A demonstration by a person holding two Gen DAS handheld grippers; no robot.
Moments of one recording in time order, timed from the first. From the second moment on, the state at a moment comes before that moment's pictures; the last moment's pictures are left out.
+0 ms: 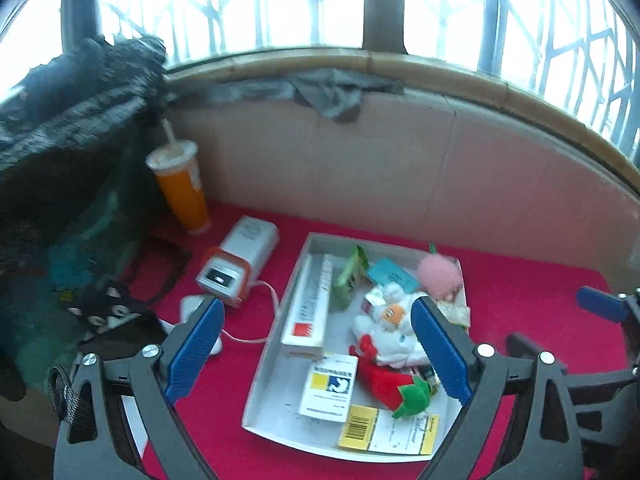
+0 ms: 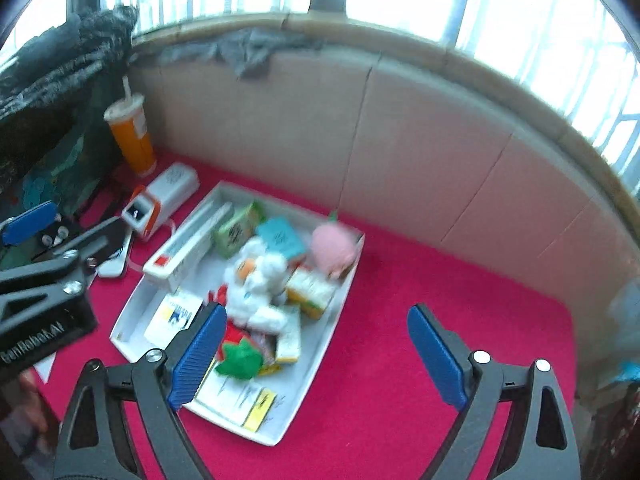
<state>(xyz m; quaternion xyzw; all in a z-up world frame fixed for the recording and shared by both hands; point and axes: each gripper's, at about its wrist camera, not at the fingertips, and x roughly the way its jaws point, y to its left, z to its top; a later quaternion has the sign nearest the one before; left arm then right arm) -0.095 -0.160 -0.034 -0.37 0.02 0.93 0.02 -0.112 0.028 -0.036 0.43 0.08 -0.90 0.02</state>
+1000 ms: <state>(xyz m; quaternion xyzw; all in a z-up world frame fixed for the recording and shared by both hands) 0.007 -0.108 0.034 -0.37 0.00 0.93 0.02 -0.011 0.133 0.041 0.32 -0.05 -0.95 0.04</state>
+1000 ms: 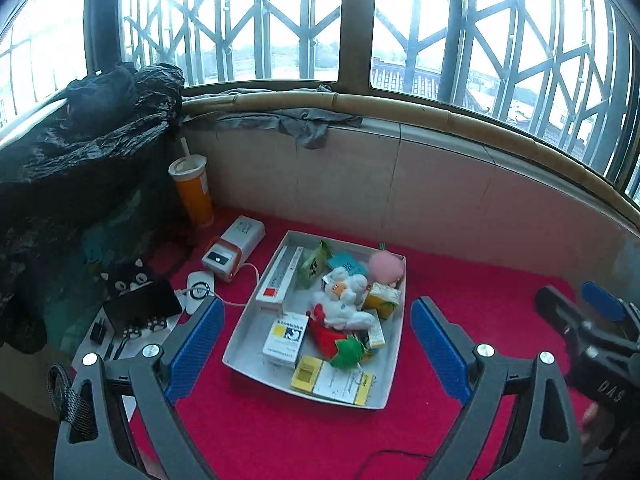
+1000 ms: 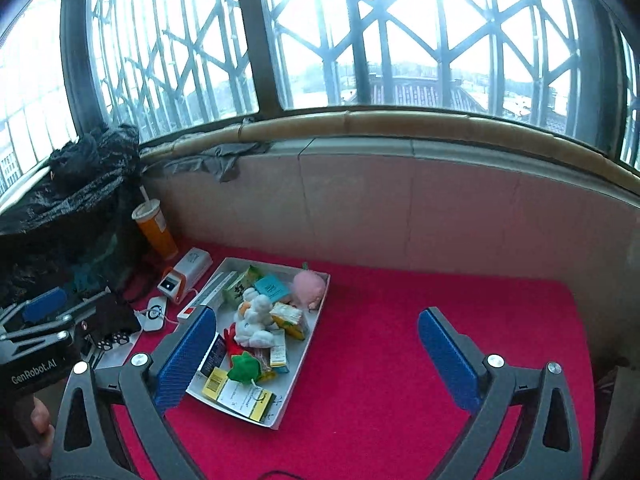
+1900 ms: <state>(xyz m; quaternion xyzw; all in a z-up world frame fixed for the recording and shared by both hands) 0.050 -0.063 0.021 -0.39 0.00 0.92 0.00 0.027 0.206 0.046 0.31 -0.08 -0.95 0.04</state>
